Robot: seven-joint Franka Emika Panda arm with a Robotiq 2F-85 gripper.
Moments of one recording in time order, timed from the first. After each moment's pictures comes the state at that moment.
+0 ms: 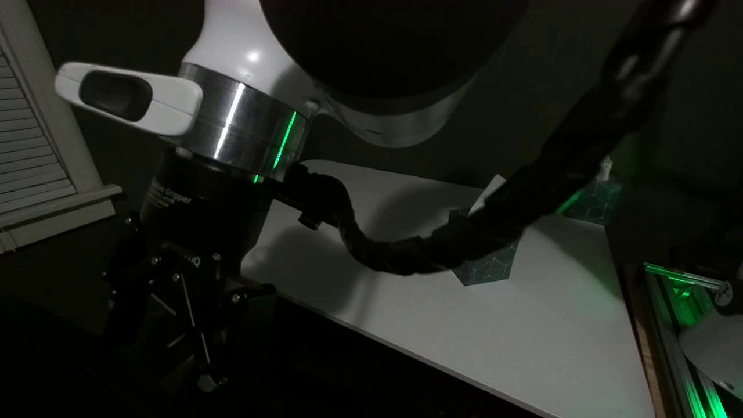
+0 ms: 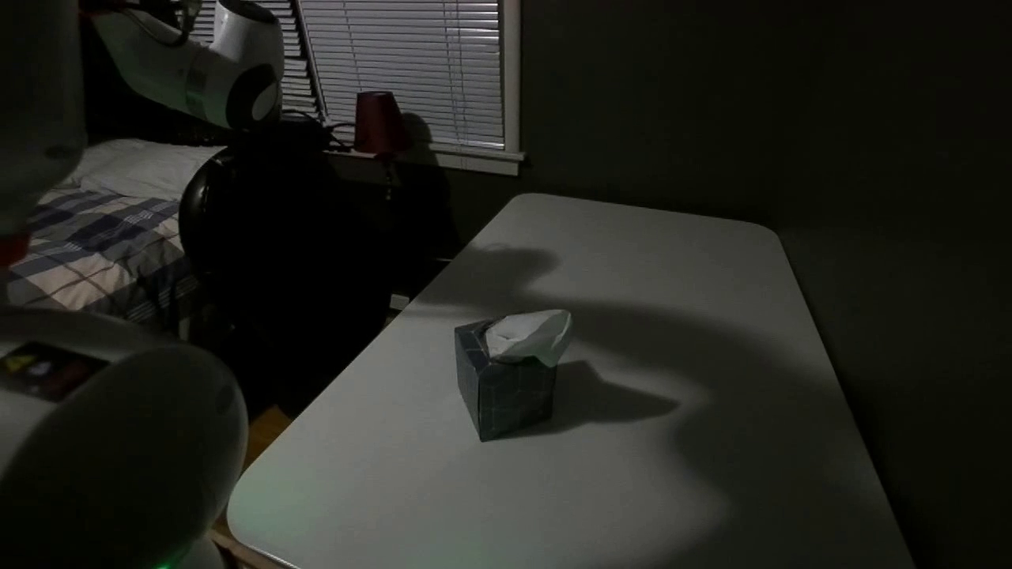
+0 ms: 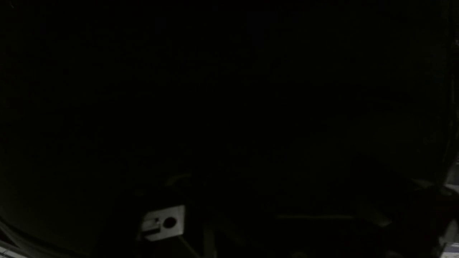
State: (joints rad) arm 0.24 0.40 0.51 -1.95 0.30 2.74 -1.22
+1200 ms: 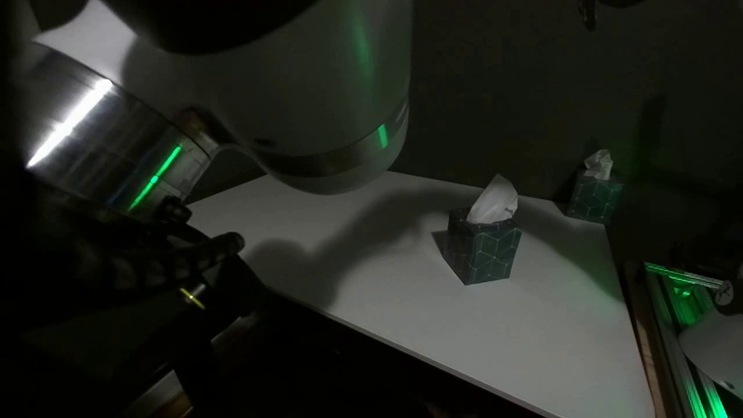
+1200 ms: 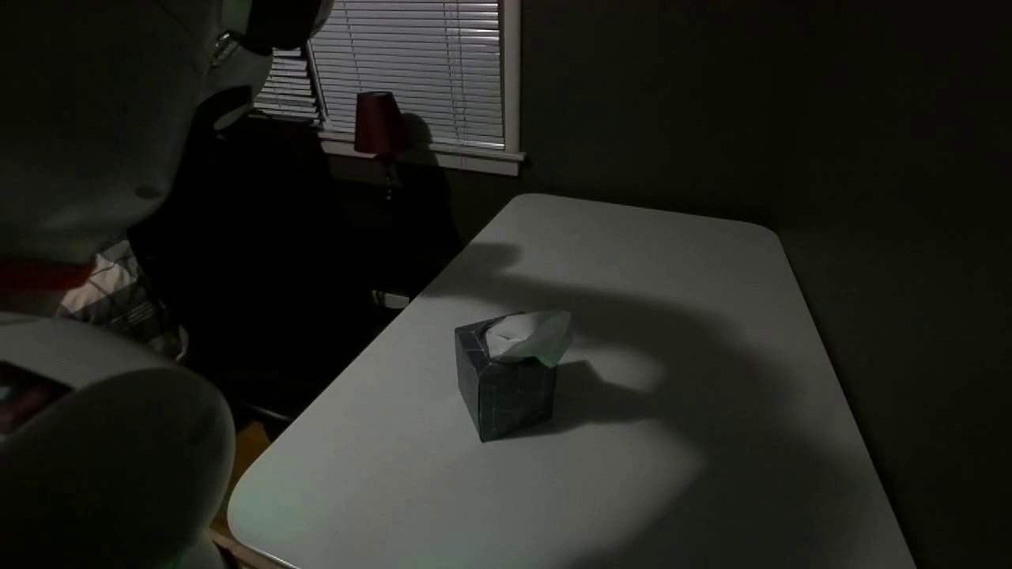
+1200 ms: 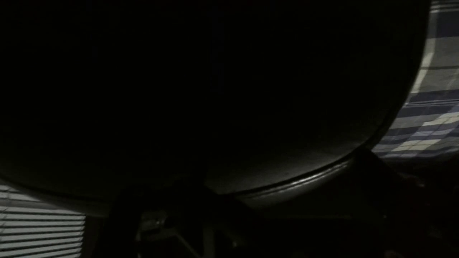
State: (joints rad) arm 0.13 0.68 0.83 -1.72 0.42 2.85 -1.23
